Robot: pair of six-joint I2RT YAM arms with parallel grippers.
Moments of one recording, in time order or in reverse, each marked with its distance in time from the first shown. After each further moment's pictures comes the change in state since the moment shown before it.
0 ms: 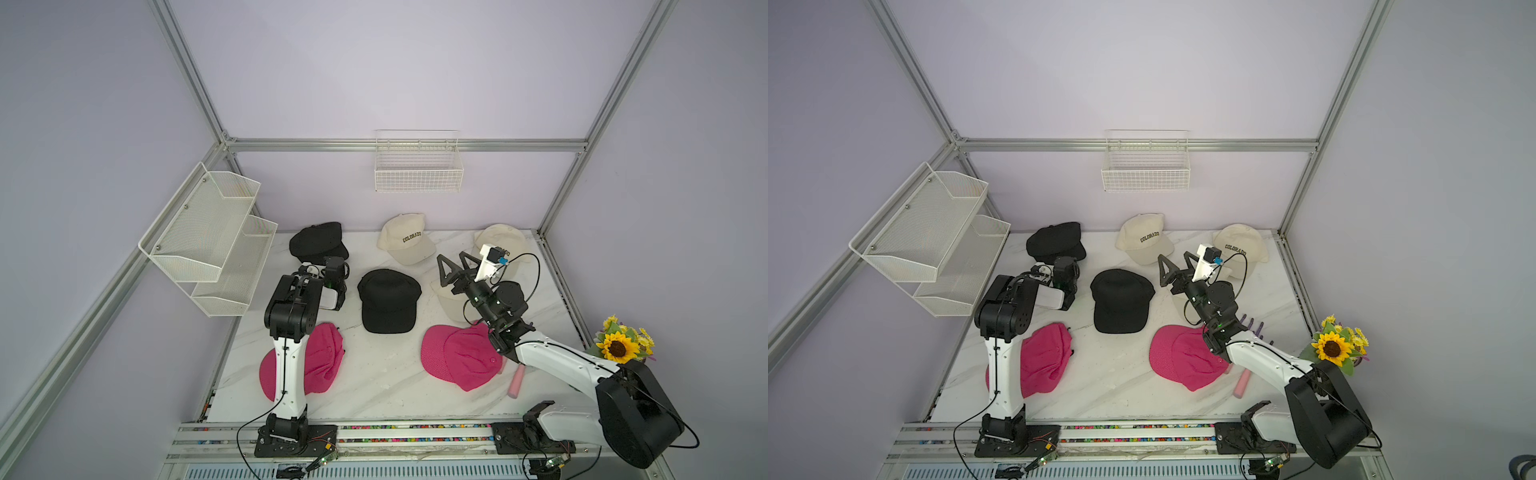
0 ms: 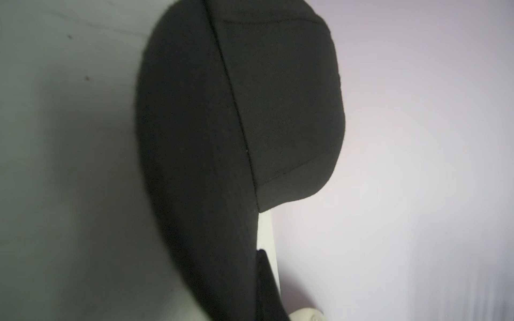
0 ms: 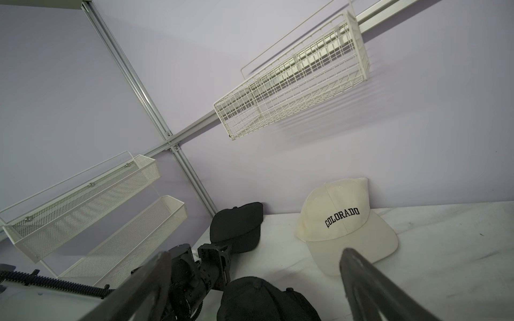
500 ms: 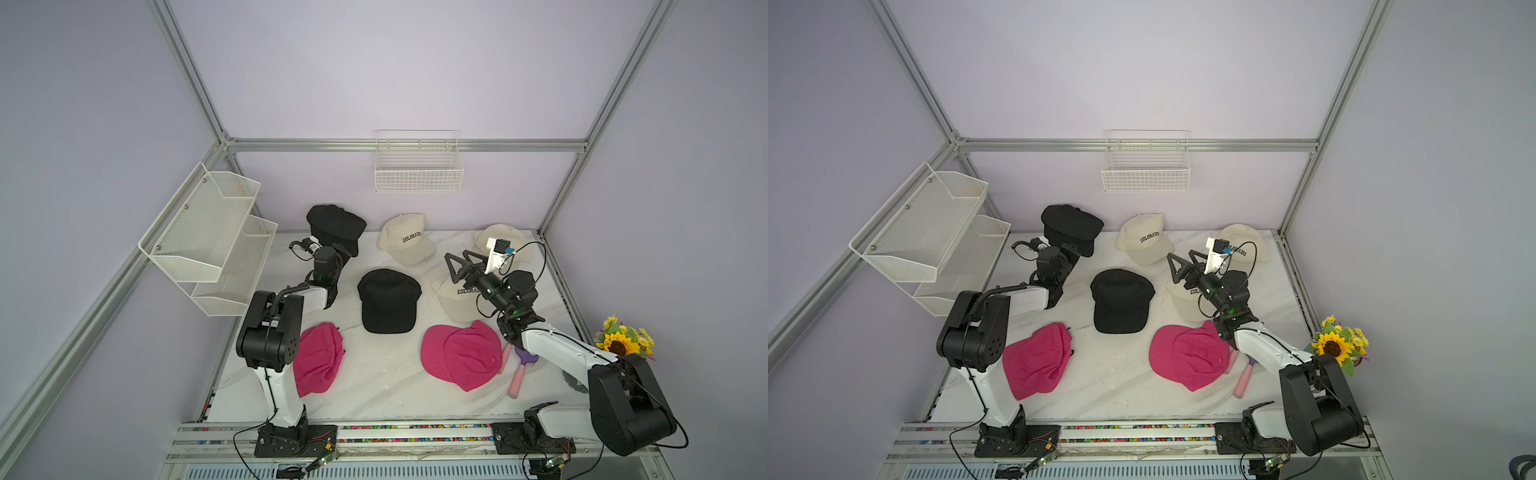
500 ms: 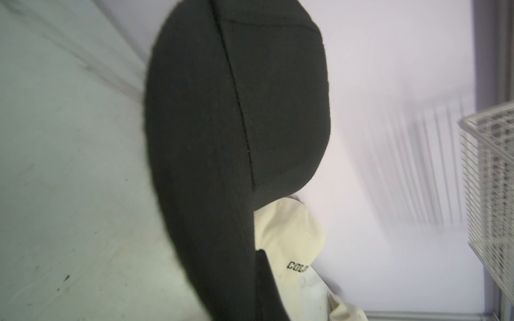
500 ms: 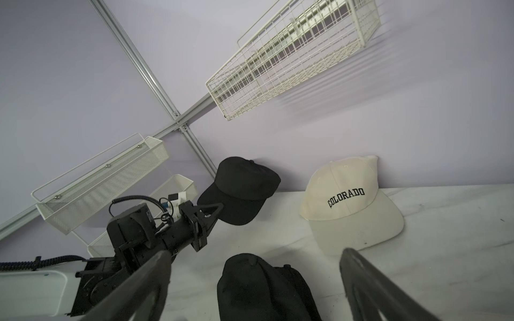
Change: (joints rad) left arm 0.000 -0.396 -0.092 -0.222 0.333 0.472; right arm -0.192 0.055 0.055 -0.059 -0.340 0.070
